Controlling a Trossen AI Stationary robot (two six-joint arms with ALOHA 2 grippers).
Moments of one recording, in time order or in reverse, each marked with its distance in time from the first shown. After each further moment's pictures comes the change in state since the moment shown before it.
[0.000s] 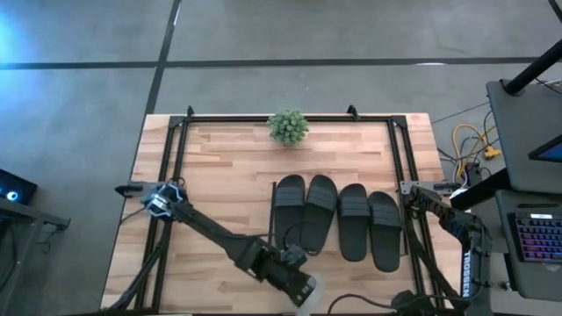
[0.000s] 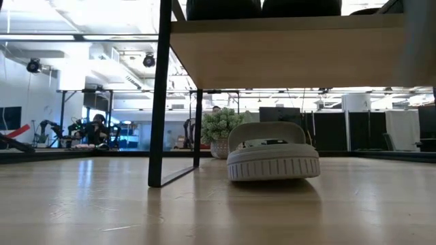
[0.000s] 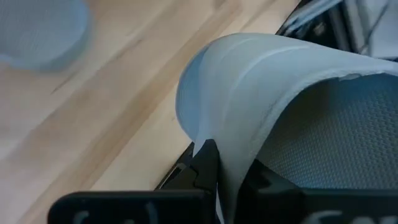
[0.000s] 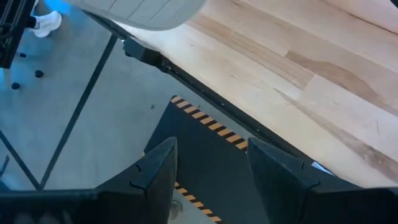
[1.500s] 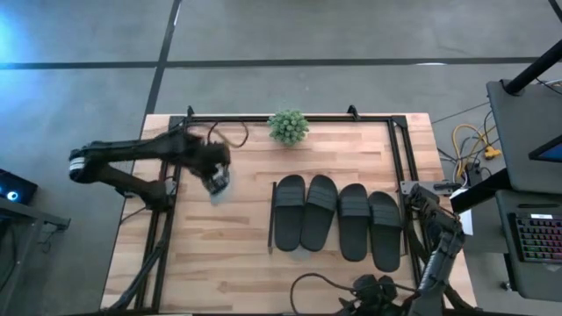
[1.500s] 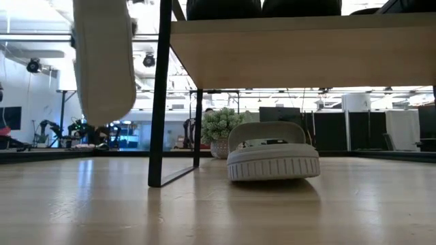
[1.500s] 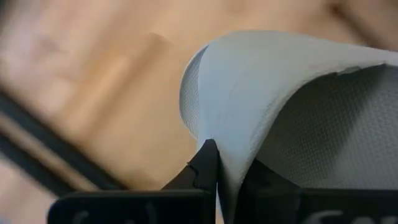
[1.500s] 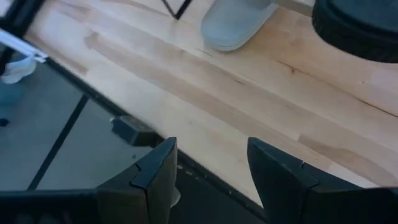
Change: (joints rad) left arm 0.643 -0.910 -0.806 -0.617 -0.127 0.810; right arm -0.208 0.081 0.025 -0.033 0.074 -0.131
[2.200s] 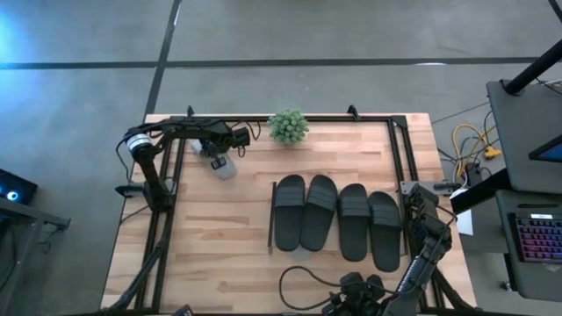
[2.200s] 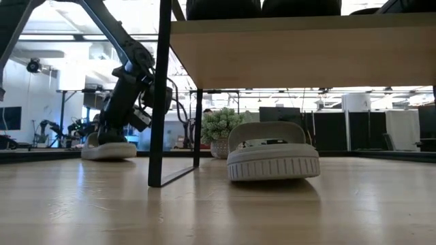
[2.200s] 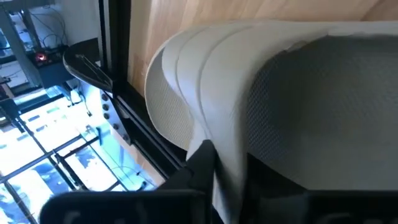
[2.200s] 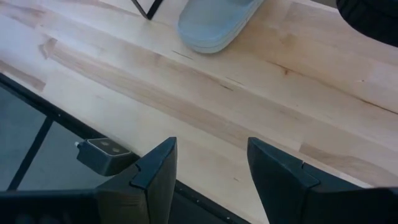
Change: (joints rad) left arm 0.491 0.564 -0.176 0.343 -0.545 0.519; right arm -0.073 0.092 0.007 0.000 -0.050 0.026
